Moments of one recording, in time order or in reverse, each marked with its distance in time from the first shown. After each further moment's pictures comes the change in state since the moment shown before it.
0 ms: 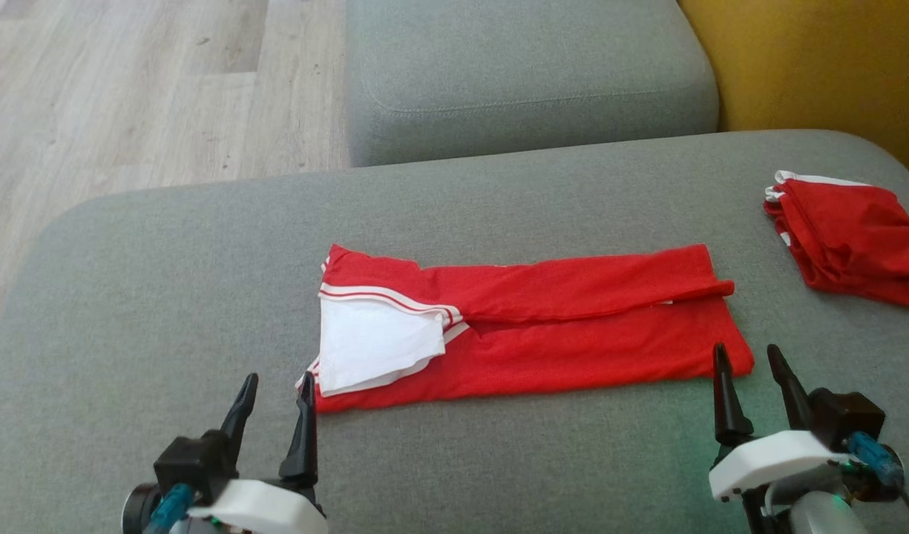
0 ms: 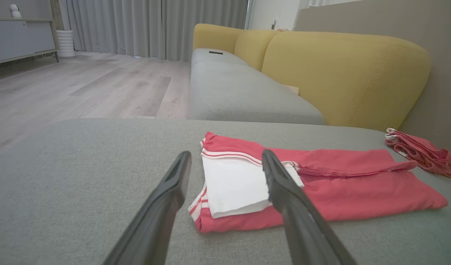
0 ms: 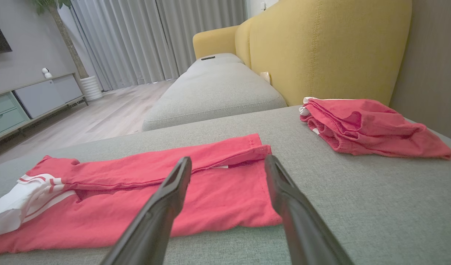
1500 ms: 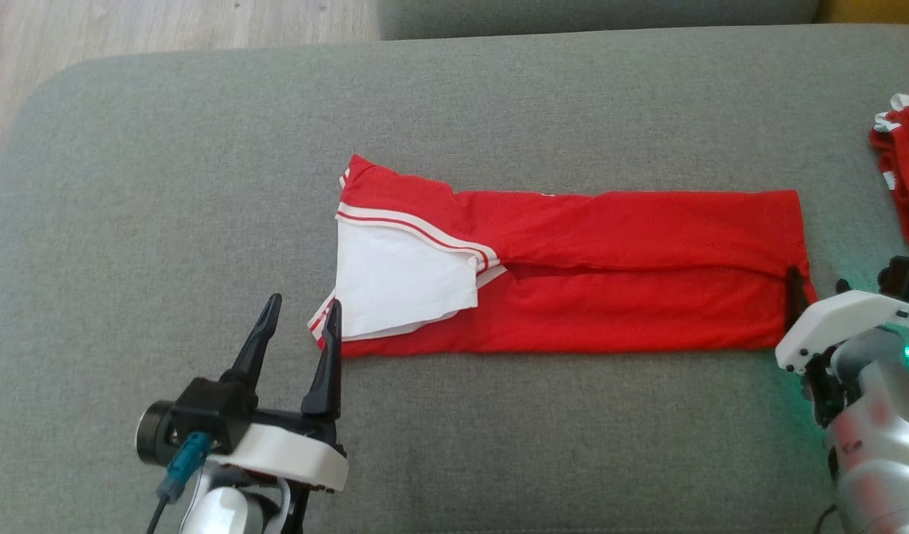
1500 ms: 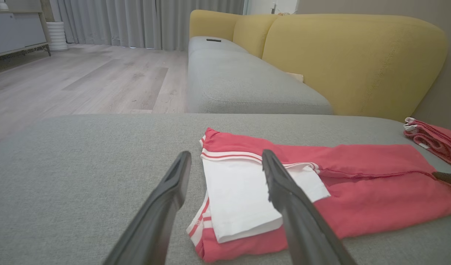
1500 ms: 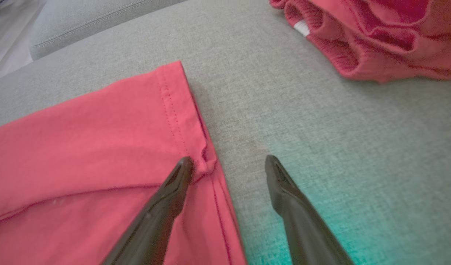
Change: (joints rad) left arm -0.109 -0.127 0.100 -0.018 0.196 -0.160 0.000; right arm -0.523 -0.120 -0.258 0.597 -0.058 0.000 0.216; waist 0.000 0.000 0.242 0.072
